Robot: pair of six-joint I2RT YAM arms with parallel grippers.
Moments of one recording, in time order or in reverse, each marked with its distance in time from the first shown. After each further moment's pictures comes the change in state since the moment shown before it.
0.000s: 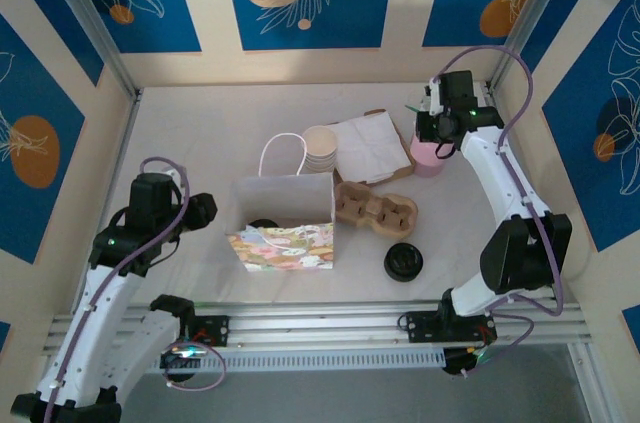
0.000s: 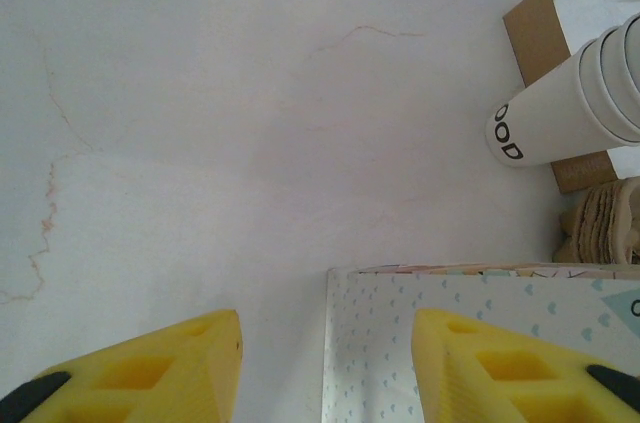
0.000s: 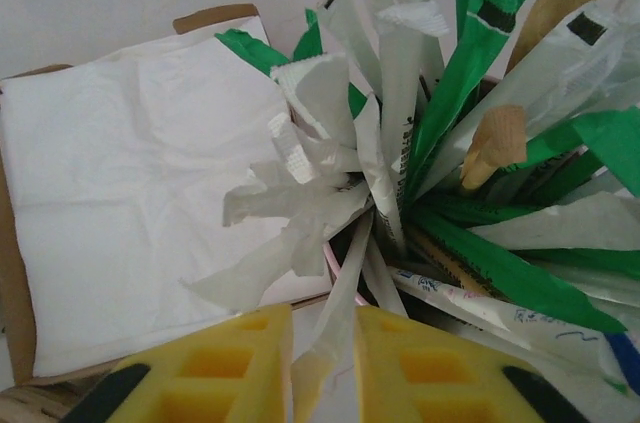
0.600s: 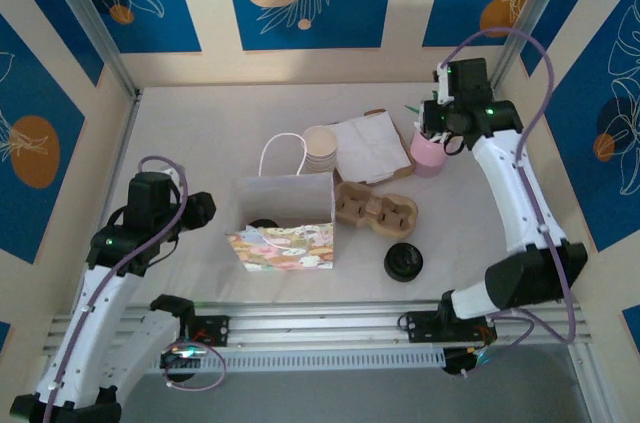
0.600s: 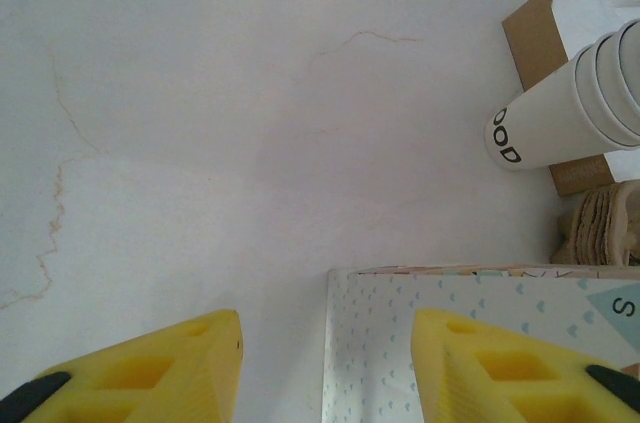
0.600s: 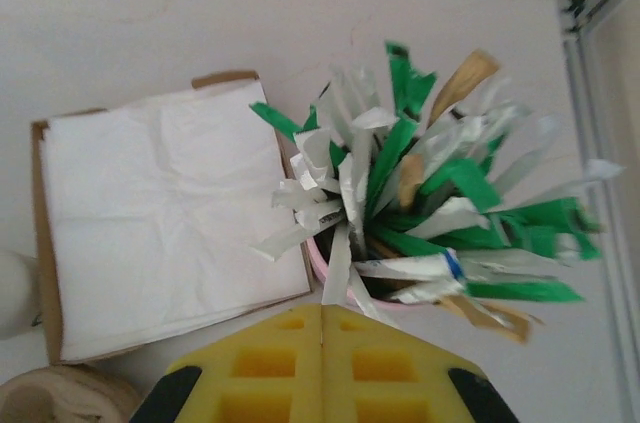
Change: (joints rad) left arm 0.000 0.003 0.025 -0.017 -0.007 0.000; right arm 0.044 -0.121 0.161 -0.150 0.087 -0.035
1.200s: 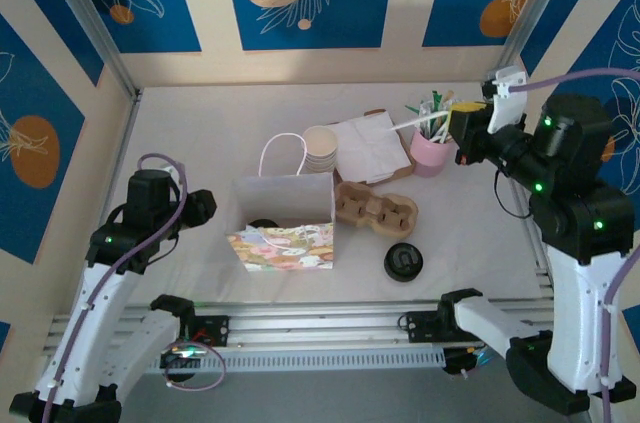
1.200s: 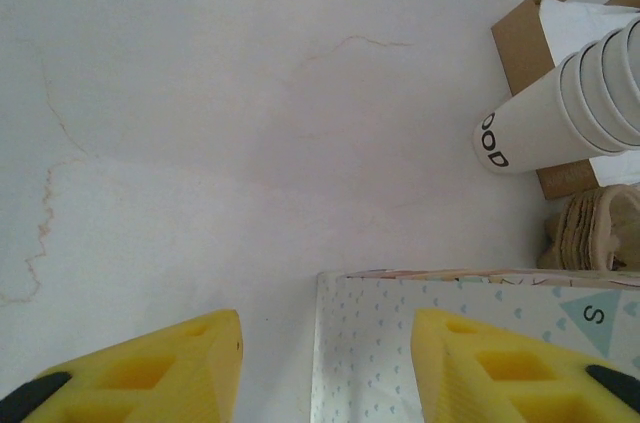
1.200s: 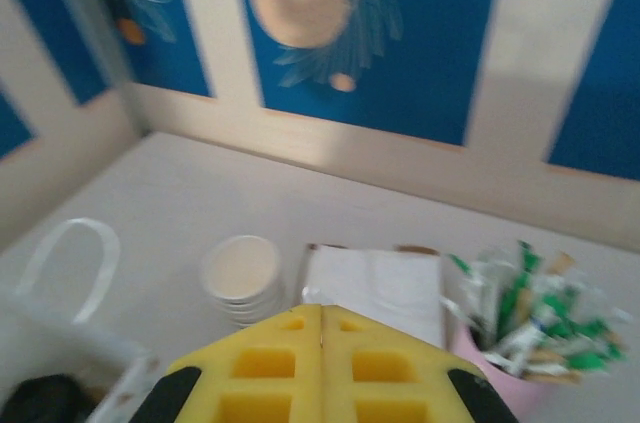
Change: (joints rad) left arm 0.000 0.014 0.018 0.002 0.013 -0.012; right arm 0.051 -0.406 0.207 -0.122 -0.407 -0.042
